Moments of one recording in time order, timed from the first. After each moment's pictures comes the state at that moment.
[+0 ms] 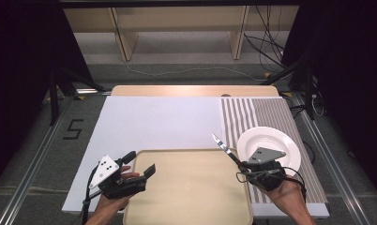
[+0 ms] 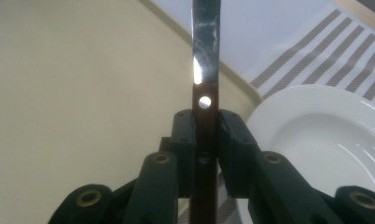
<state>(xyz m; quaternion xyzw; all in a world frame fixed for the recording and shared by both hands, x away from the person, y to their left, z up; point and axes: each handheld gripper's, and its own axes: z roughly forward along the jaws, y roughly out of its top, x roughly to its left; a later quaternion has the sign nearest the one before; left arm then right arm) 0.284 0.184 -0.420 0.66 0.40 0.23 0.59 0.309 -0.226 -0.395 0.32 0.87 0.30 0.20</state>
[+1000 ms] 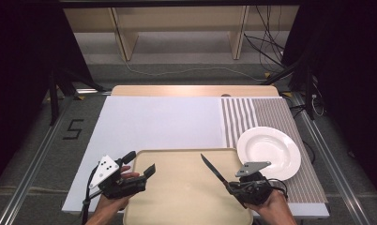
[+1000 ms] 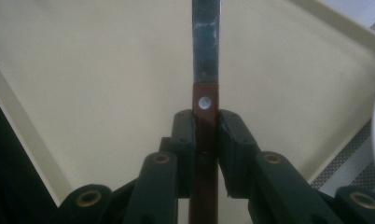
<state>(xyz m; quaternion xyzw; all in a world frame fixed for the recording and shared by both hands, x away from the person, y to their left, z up) 0.284 0.184 -0.420 0.66 0.40 0.23 0.59 0.294 -0.203 -0.431 0.35 0.88 0.30 0.07</state>
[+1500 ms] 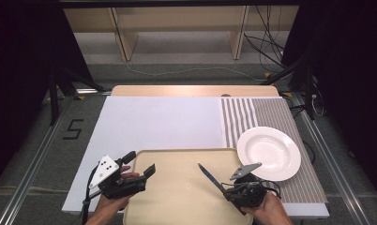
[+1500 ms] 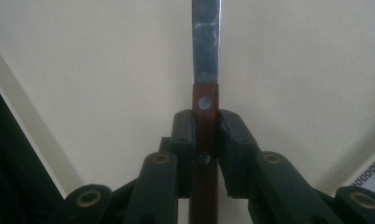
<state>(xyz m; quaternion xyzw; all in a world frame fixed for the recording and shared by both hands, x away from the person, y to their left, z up) 0.284 0.184 -0.420 0.66 0.40 0.23 0.59 0.296 -0.194 -0.447 0.36 0.90 0.26 0.03</state>
